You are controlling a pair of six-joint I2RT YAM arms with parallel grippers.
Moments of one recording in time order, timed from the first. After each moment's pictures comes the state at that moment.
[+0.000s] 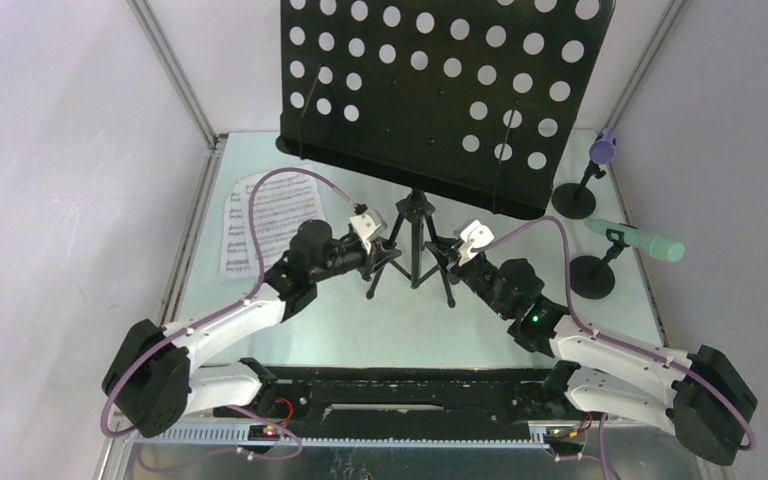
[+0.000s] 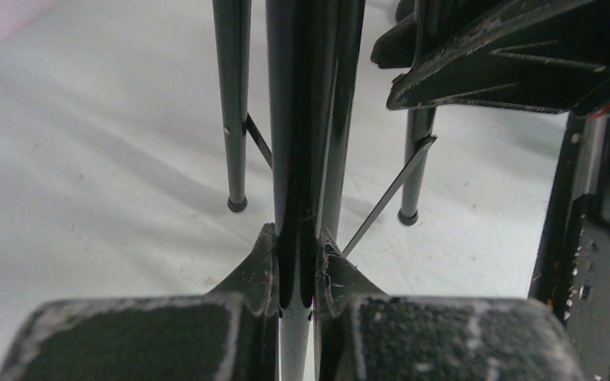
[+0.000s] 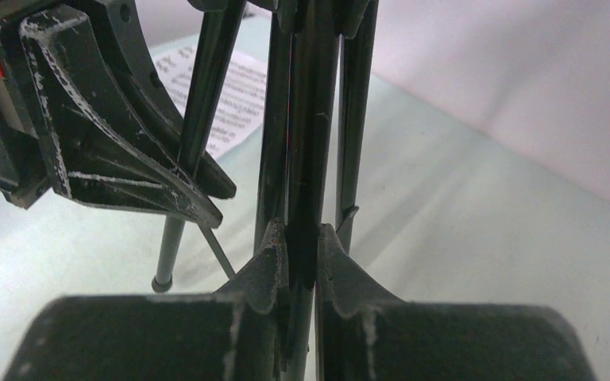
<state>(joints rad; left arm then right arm) -0.66 1.18 0.62 0.35 0.42 0.07 0.87 0.98 0.46 0.57 0.13 -0.13</state>
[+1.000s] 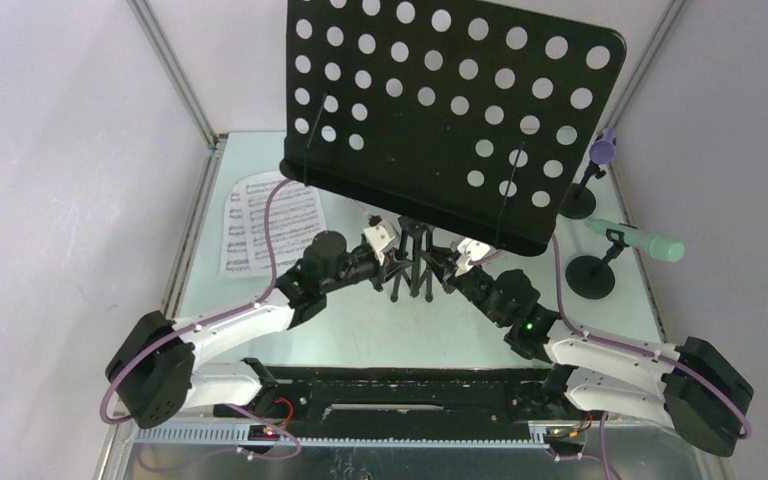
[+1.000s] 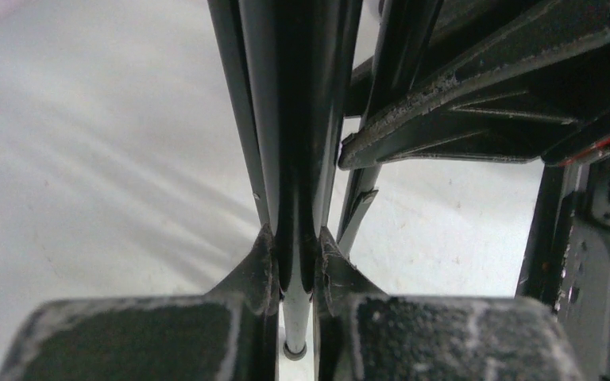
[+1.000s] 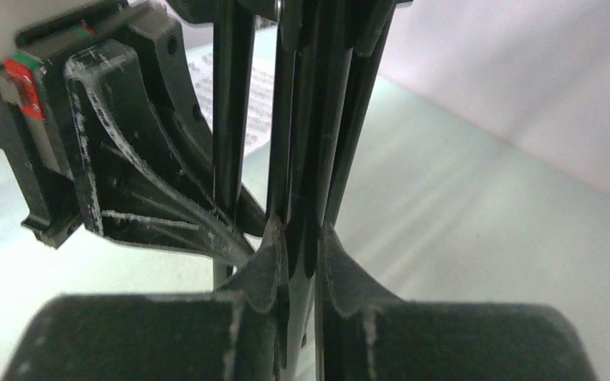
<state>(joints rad) -0.77 1.21 0.65 0.37 0.34 0.04 0.91 1.00 0.41 0.72 0.14 -0.13</state>
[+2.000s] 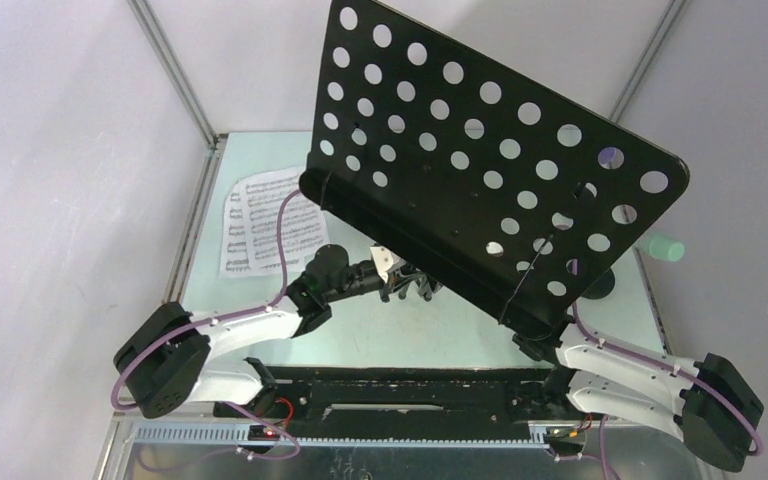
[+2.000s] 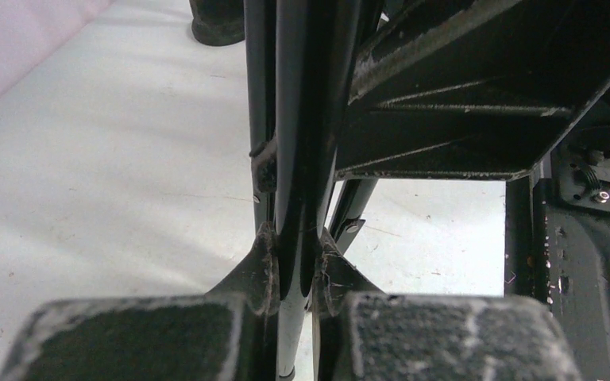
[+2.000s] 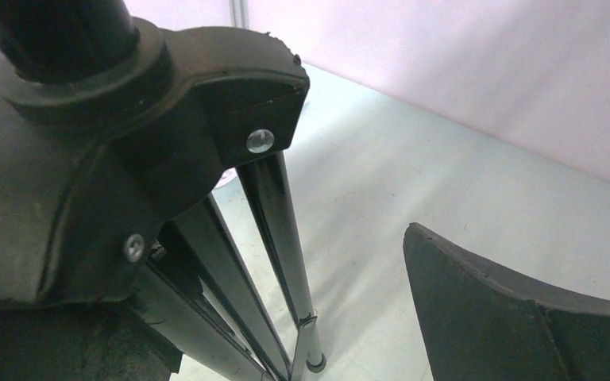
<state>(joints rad) -0.83 1.27 0.52 0.66 0.43 0.11 0.90 0.91 0.39 0.64 0.20 -0.04</state>
